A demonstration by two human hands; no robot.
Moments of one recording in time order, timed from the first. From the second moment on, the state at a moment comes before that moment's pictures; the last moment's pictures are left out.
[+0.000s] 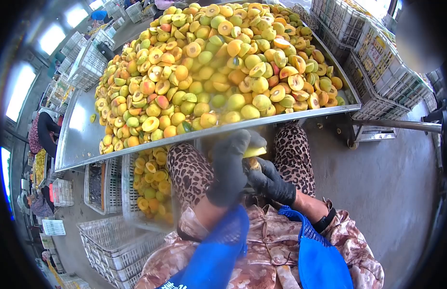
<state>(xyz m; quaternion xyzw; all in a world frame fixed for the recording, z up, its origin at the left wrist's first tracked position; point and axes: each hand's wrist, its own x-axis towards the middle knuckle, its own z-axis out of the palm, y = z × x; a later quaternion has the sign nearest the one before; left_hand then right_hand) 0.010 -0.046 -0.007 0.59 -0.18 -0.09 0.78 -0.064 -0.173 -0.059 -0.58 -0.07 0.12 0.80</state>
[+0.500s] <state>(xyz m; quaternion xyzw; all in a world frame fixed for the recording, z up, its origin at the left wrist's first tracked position) 0.022 0.060 0.004 0.38 -0.12 -0.20 0.90 -0.032 -0.117 -0.078 -0.68 -0.35 0.16 0.62</state>
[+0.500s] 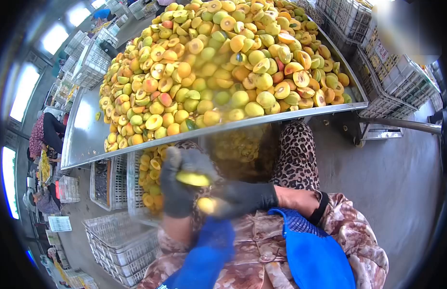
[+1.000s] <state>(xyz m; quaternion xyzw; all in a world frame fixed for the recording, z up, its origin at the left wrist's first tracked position) 0.207 -0.045 -0.113 0.80 -0.46 0.09 0.38 -0.026 -0.192 -0.112 -0.91 -0.05 0.03 0.41</state>
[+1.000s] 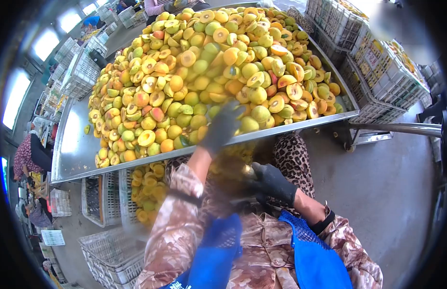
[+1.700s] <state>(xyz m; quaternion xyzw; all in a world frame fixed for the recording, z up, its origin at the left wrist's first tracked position) 0.058 -0.020 -0.036 0.49 -0.08 -0.18 0.85 -0.011 -0.150 -0.069 -0.71 0.00 -0.07 0.70</state>
